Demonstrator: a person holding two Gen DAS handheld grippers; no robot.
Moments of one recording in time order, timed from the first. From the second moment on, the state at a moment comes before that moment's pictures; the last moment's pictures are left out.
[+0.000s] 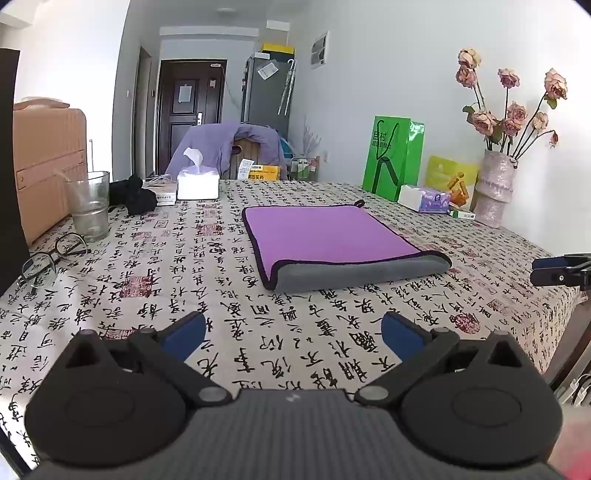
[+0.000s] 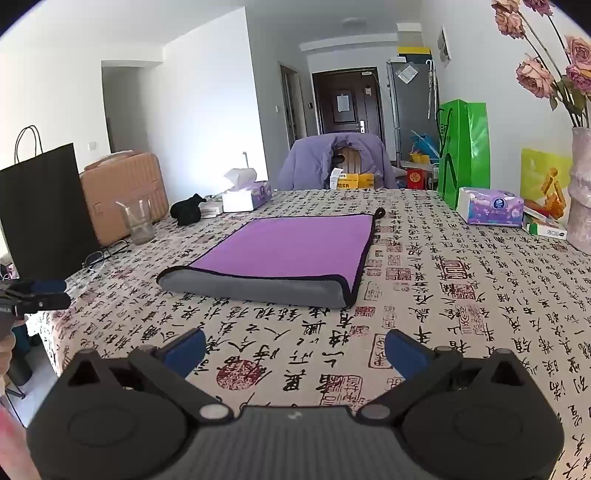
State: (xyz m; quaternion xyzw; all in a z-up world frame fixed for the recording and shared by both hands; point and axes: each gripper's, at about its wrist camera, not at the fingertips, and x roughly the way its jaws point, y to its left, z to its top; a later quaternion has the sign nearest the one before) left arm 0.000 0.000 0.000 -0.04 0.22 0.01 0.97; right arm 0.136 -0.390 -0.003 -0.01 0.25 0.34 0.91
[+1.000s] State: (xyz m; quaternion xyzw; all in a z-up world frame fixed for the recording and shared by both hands) left arm -0.001 -0.003 -0.003 -0.04 0.22 0.00 0.97; right arm 0.137 -0.387 -0.006 -0.02 0.25 0.34 0.90
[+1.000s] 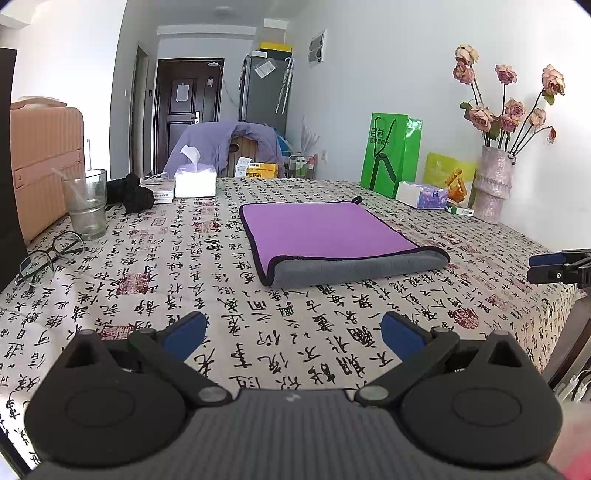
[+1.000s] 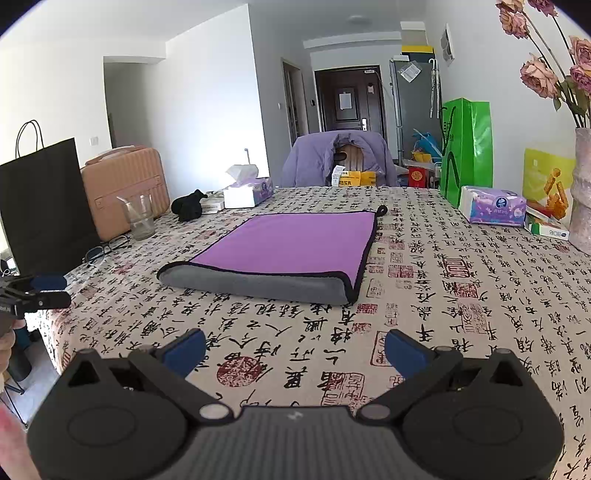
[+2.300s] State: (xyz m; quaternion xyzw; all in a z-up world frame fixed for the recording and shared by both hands) left arm -0.003 -0.004 -0.001 -0.04 0.22 0.00 0.97; right arm 0.135 -0.384 -0.005 -0.02 0.25 0.35 0.90
